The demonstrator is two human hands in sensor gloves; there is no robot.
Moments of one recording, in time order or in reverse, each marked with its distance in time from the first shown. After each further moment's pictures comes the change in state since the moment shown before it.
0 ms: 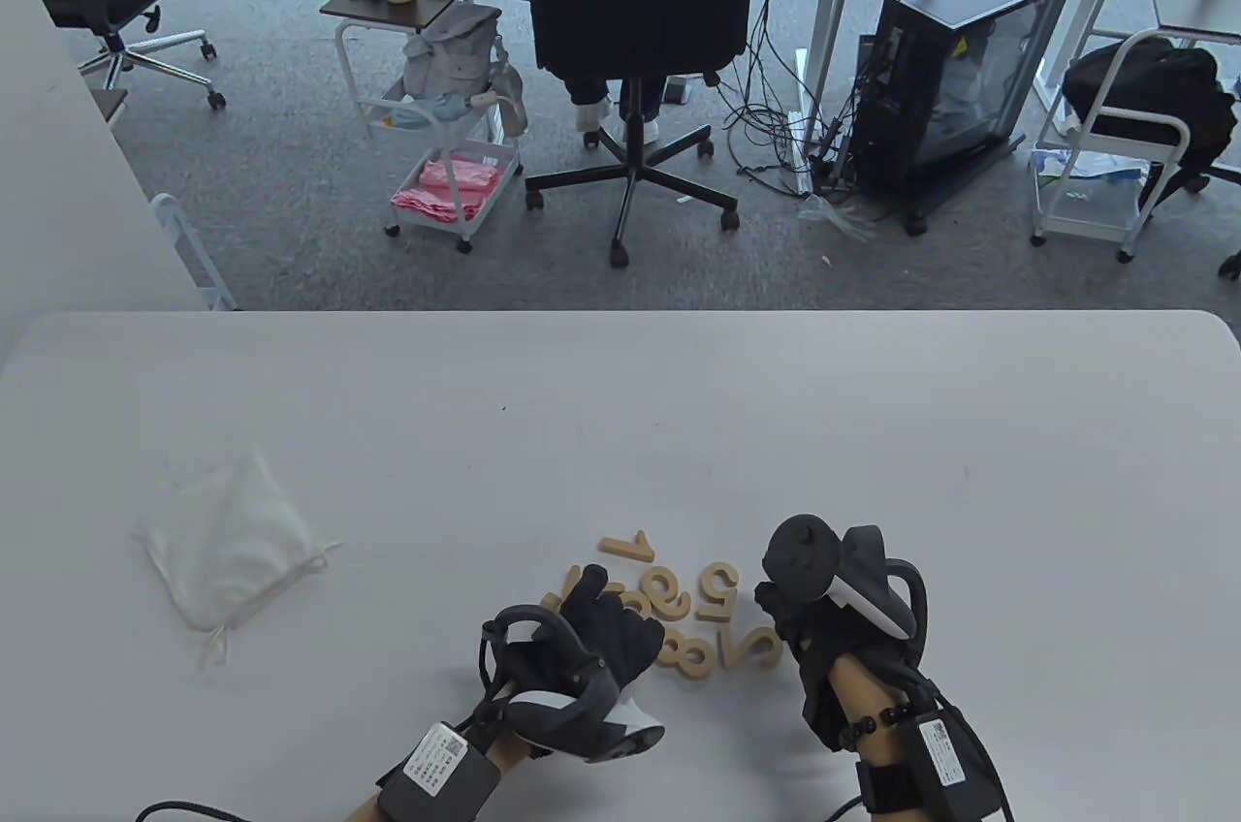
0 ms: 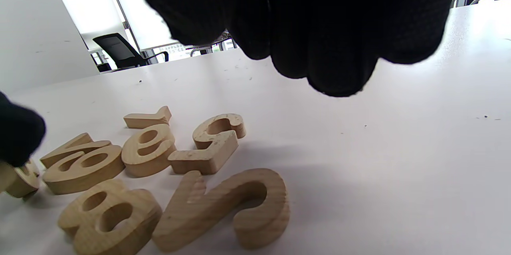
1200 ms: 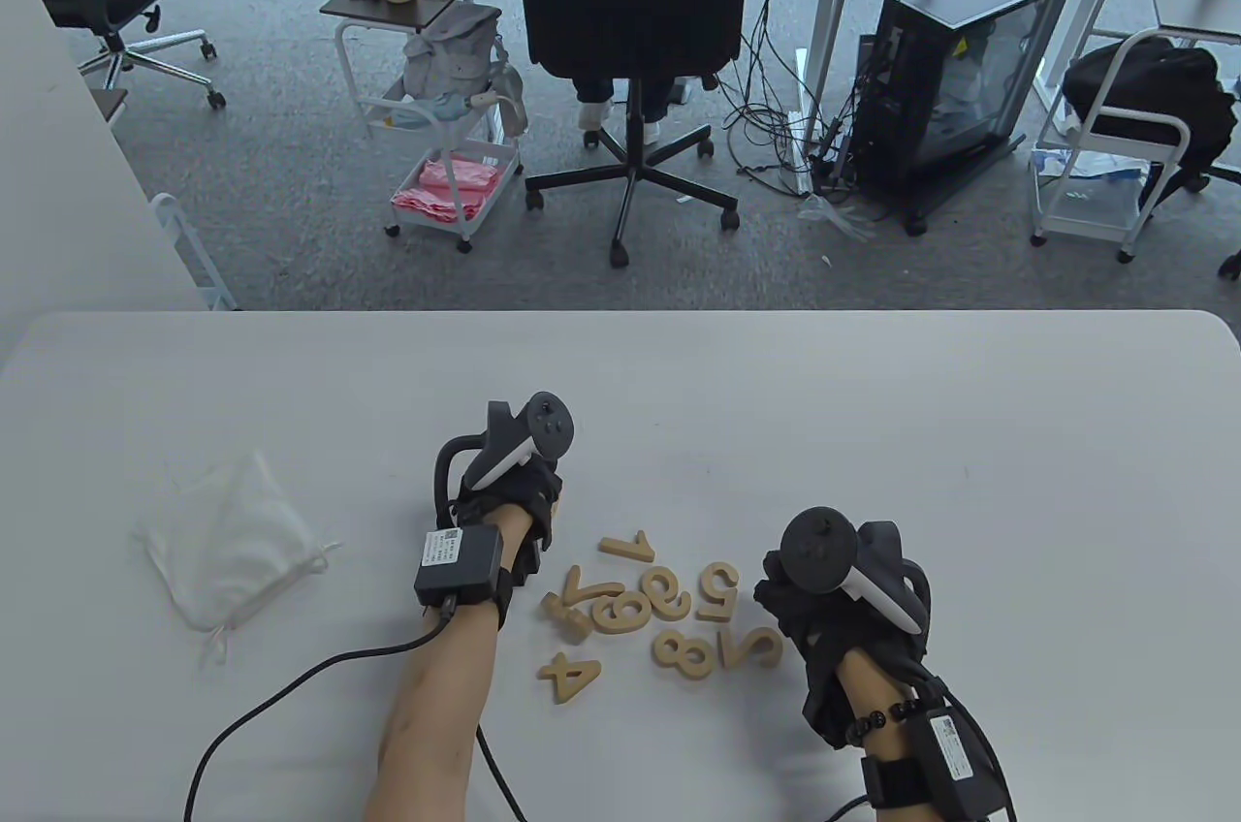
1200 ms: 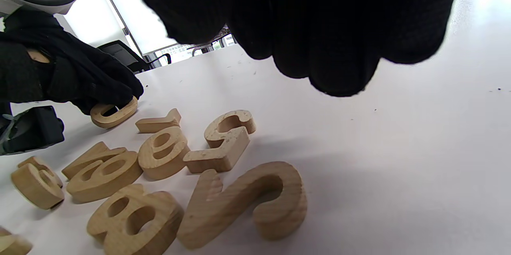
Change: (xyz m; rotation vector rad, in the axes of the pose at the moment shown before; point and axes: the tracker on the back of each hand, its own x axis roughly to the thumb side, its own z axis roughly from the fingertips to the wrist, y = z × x) left_hand -0.189 -0.116 -0.069 -0.461 0.811 0.481; right_hand -0.007 -0.002 -0.001 0.040 -0.001 -0.096
